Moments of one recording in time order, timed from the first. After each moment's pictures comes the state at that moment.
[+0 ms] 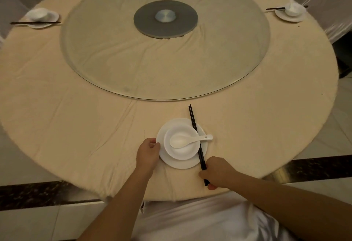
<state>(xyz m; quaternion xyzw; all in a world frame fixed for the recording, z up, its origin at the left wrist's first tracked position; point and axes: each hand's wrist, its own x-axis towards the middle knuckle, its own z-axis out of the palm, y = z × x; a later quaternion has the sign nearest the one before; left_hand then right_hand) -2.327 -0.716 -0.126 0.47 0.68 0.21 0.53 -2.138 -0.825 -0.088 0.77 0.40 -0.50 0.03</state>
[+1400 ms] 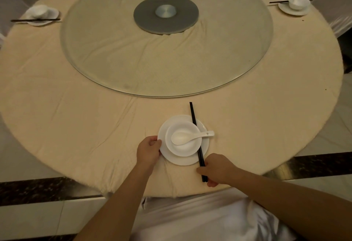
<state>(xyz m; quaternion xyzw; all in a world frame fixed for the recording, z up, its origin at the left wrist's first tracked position) -2.326 -0.719 -0.124 0.42 0.68 0.24 0.55 -2.137 -0.827 -0.089 0.75 0.37 -0.55 -0.01</state>
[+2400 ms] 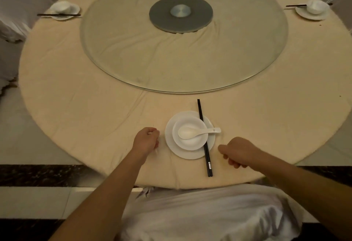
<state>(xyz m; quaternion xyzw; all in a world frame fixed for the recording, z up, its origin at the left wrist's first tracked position) -2.354 -0.708 -0.105 0.44 0.69 0.21 0.54 -2.094 -0.821 -0.053 0.80 0.36 -0.47 -0.02</state>
